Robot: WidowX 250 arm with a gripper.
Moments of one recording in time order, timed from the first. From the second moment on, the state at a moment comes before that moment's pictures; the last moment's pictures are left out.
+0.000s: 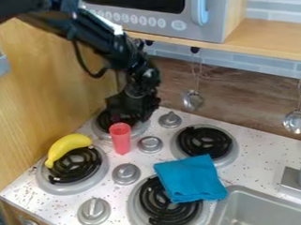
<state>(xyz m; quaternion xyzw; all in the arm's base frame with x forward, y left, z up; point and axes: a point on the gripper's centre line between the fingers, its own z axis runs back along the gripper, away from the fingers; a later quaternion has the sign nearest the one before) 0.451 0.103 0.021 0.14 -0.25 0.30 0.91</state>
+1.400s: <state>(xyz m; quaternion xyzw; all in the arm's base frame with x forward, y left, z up) 0.425 0.133 0.008 0.13 -0.17 0.36 0.91</state>
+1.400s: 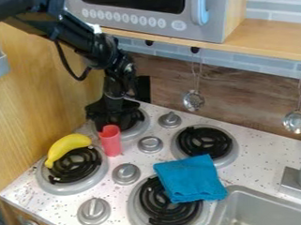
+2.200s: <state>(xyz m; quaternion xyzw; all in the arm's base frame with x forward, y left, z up) 0.431 0.134 0.000 0.13 -0.14 0.38 0.91</state>
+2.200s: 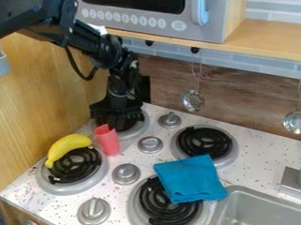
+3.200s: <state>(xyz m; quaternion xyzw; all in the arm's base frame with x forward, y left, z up) 0.386 0.114 0.049 0.30 -0.22 0.26 0.89</state>
